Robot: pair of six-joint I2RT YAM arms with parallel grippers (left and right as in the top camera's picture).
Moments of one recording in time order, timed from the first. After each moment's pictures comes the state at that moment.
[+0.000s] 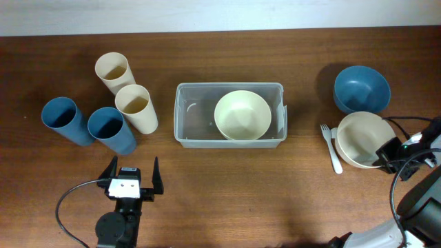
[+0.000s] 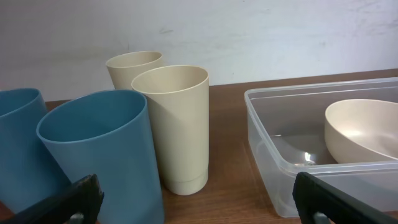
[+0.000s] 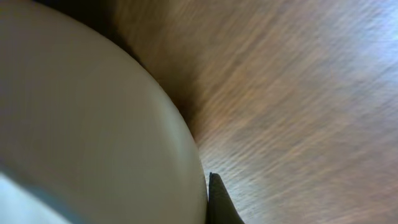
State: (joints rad) left arm -0.12 0.01 0.01 -0.08 -0.08 0.06; right arm -0.74 1.85 1.17 -0.94 -0.27 0.23
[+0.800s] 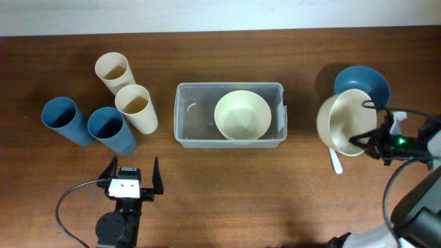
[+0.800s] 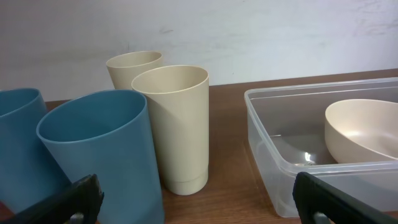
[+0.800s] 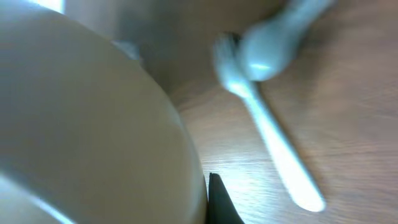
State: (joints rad) left arm -0.12 0.01 0.01 -0.08 -0.08 0.06; right arm -0.69 1.77 1.17 -1.05 -0.84 -0.15
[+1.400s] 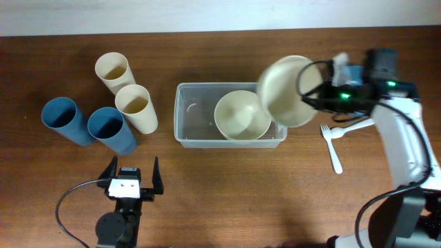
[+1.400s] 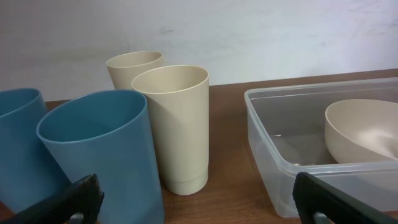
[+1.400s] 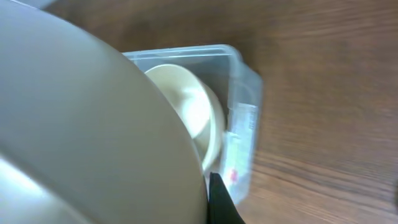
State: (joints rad) left arm -0.12 0.01 0.01 -0.08 -0.08 0.06; right arm -0.12 1.66 1.39 -0.85 -0.66 0.06
